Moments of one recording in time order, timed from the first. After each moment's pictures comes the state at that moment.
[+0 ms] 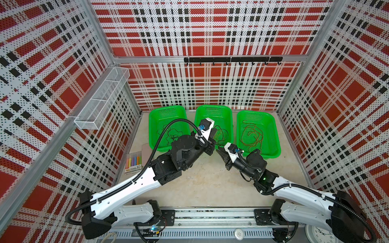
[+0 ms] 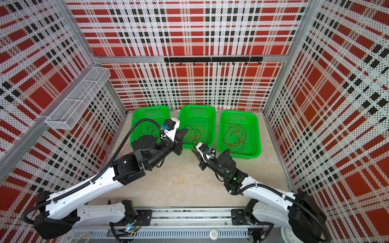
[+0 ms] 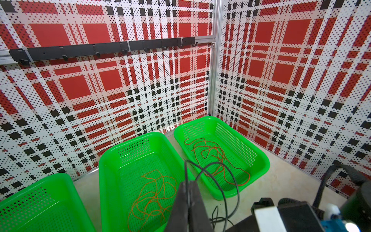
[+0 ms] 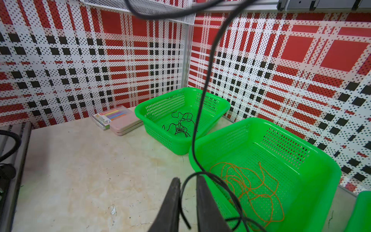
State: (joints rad) left arm -1.02 1.13 1.17 -0.11 -0.36 0.01; right arm 0.85 1.07 0.51 0.55 -0.03 -0.06
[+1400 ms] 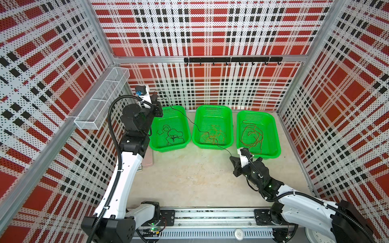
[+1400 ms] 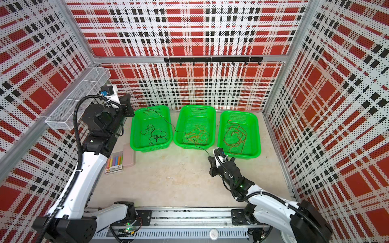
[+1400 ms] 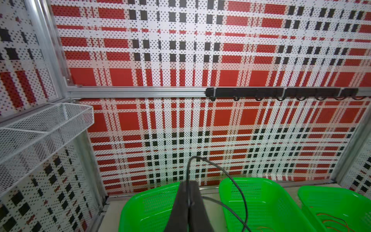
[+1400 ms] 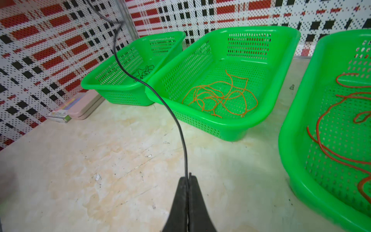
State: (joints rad) left arm -0.07 1.17 1.32 -0.05 0.03 -0.01; right arm 0.74 0.97 0.28 0.39 0.13 0.32
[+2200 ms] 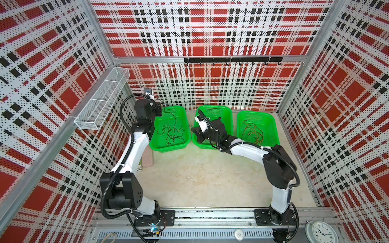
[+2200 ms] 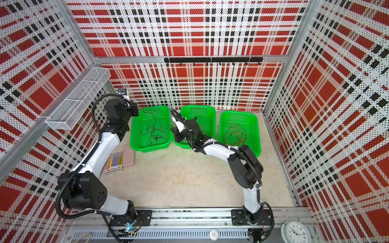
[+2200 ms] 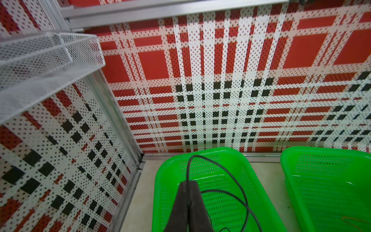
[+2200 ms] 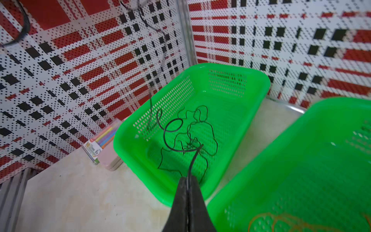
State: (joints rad) left arm -0.01 1.52 1.33 0.01 -0.11 0.10; right arm 0.74 2.00 1.48 0.28 -0.25 0.20
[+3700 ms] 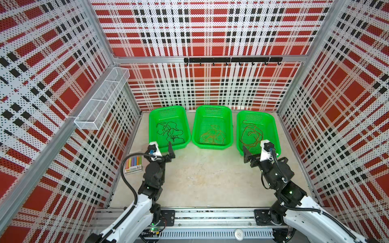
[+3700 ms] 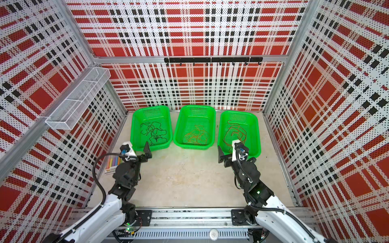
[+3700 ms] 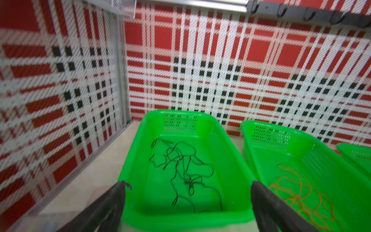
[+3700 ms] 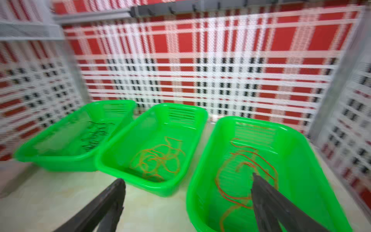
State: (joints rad) left arm -0.33 0.69 0.10 0.63 -0.48 -0.08; right arm 0.62 0.55 0.38 0.12 0.44 0.08
